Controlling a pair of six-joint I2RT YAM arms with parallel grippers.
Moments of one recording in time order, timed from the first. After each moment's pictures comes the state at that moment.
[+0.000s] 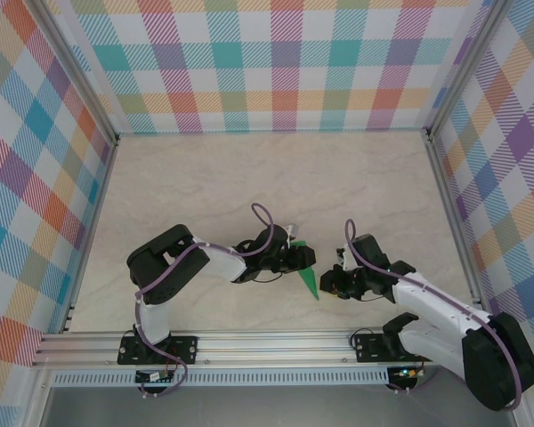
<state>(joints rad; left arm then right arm) -0.91 1.90 0.82 0.49 0.30 -1.05 0.51 1.00 0.37 -0.42 -0.56 0.79</state>
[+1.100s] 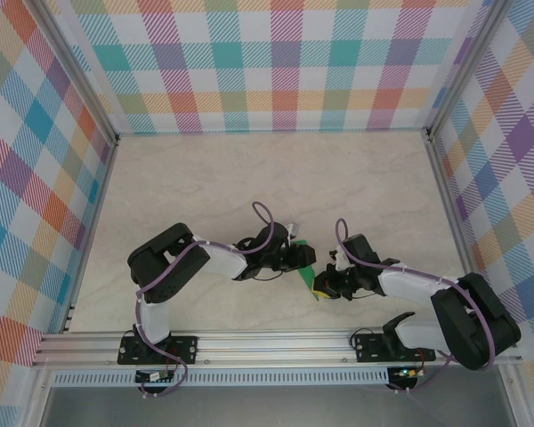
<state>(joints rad) -0.90 1.91 0.85 0.45 0.32 -1.05 0.50 1.24 0.33 -0.18 -0.66 0.86</state>
